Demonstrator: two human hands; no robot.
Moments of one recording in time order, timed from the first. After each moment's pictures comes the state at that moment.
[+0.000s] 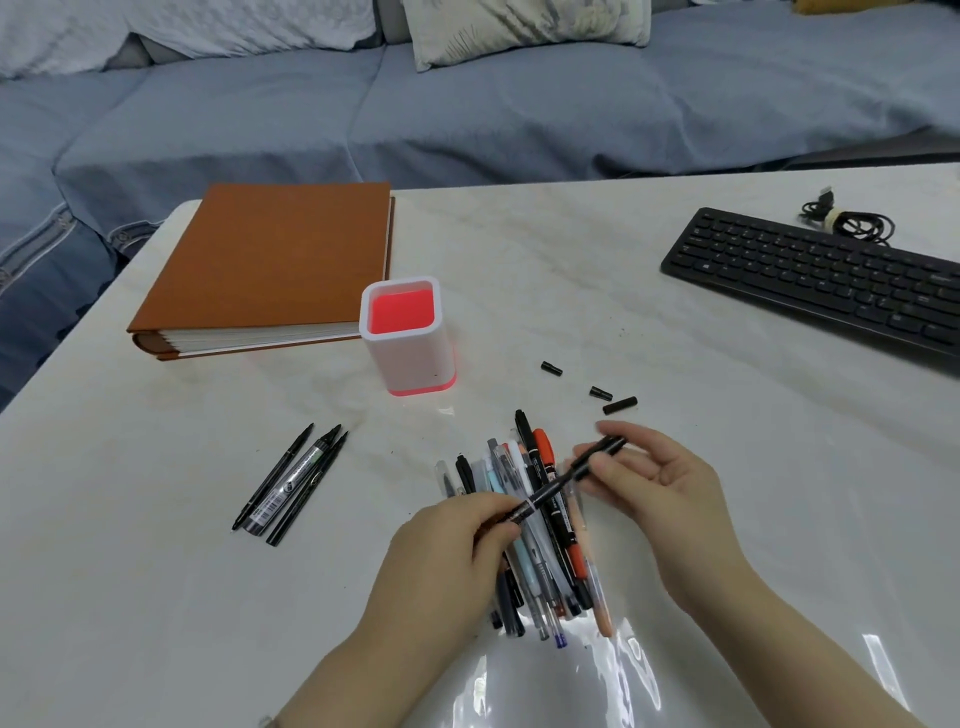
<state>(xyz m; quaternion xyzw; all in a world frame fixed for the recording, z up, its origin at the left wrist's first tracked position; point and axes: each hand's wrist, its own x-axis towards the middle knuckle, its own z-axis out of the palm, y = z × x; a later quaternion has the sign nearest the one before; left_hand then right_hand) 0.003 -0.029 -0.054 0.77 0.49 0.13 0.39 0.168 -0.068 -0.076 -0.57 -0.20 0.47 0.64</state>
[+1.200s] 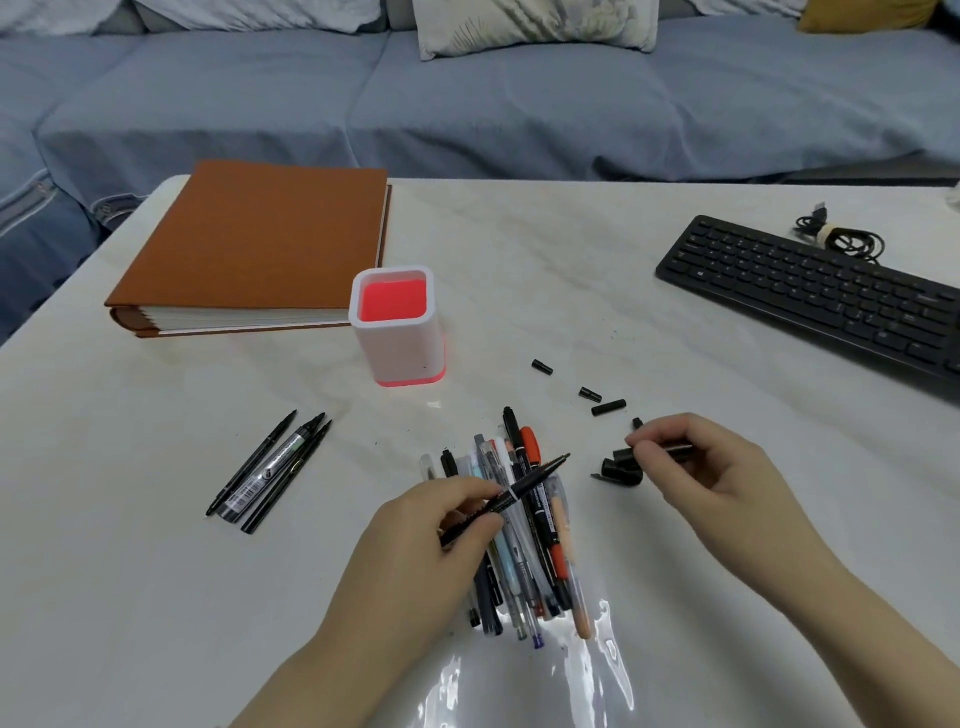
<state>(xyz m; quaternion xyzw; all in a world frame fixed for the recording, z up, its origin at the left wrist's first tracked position) -0.001 -0.030 -0.053 0.72 0.49 0.21 0.44 0.205 -0.084 -0.051 -0.70 -0.45 0.32 0.46</state>
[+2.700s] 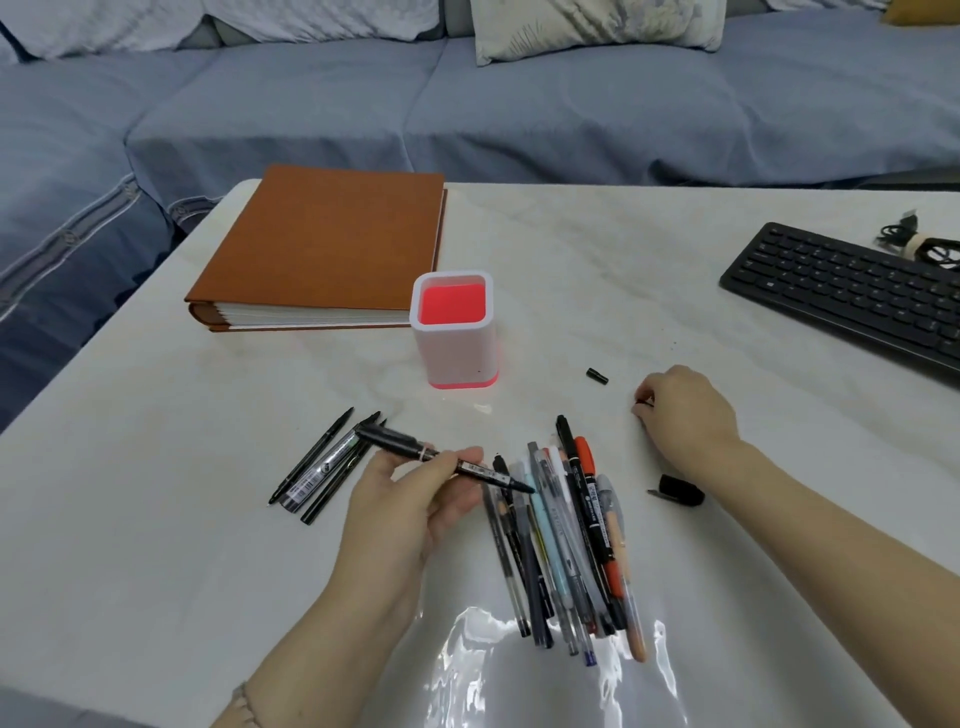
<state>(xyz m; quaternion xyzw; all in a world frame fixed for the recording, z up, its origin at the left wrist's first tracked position) -0.020 0.001 -0.055 0.29 0.53 0.43 0.67 0.234 0.036 -0.134 -0.83 -0.54 0.12 0.09</state>
